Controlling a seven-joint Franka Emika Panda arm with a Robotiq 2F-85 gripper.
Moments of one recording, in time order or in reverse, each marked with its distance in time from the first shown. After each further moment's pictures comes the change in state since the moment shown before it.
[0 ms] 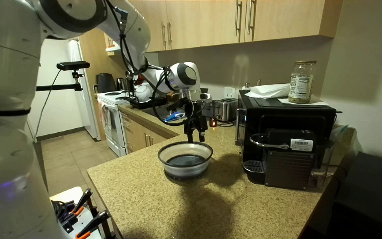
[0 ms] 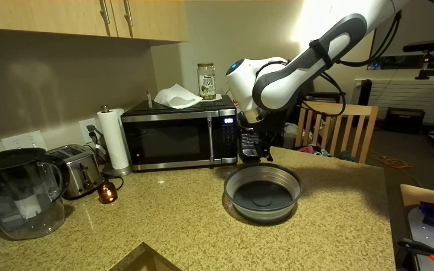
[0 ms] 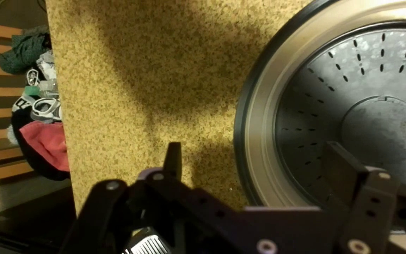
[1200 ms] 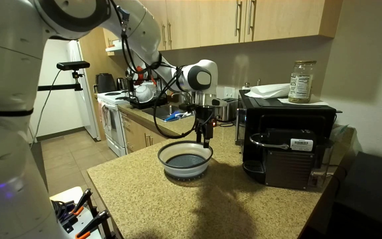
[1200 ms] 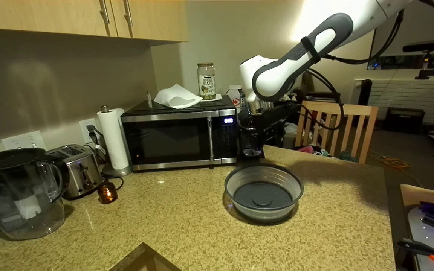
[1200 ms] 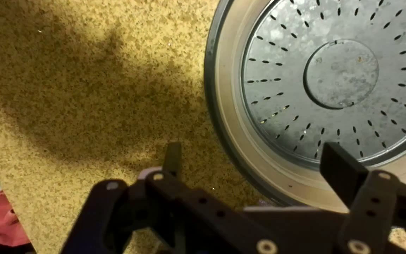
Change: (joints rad) arm -0.112 0.014 -0.026 0.009 0.276 0.129 0.009
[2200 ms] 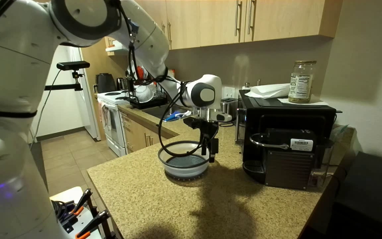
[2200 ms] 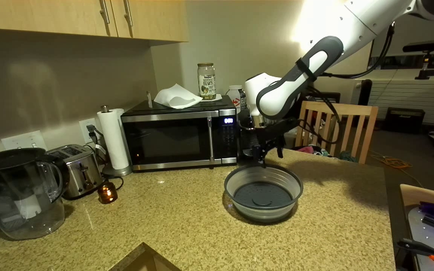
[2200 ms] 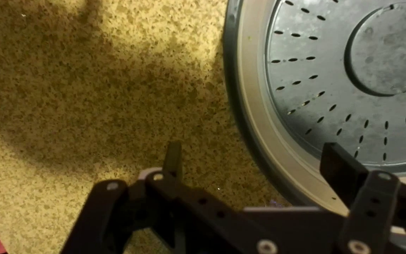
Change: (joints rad) arm -0.014 0.082 -0.035 -0.047 0.002 0.166 -0.032
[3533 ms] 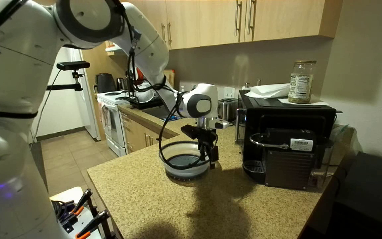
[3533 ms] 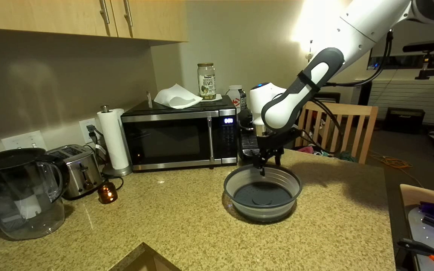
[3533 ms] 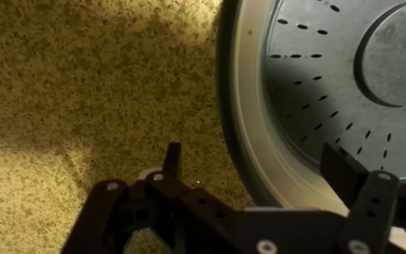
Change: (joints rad) arm 0.003 0.022 0.003 -0.076 0.000 0.179 -0.070
